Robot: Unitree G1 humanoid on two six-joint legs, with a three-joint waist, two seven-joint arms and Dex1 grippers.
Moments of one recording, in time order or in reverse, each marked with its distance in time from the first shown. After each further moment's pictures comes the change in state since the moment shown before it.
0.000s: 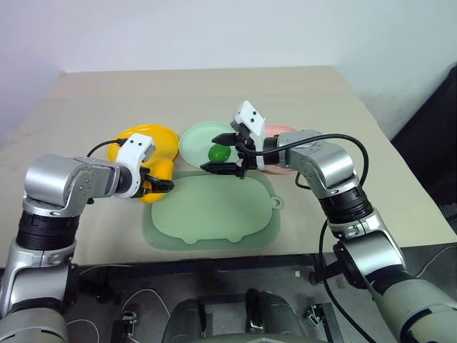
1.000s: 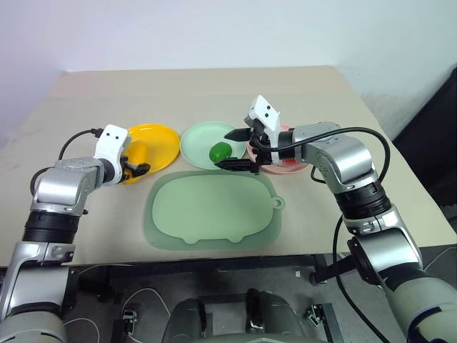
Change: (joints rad) left arm 0.017 -0.048 -0.019 0.460 0.300 -0.685 -0.044; right arm -0.015 -0.099 -0.002 -0.033 0.004 0.018 0.050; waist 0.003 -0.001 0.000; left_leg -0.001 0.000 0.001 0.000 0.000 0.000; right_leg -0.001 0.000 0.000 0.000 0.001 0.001
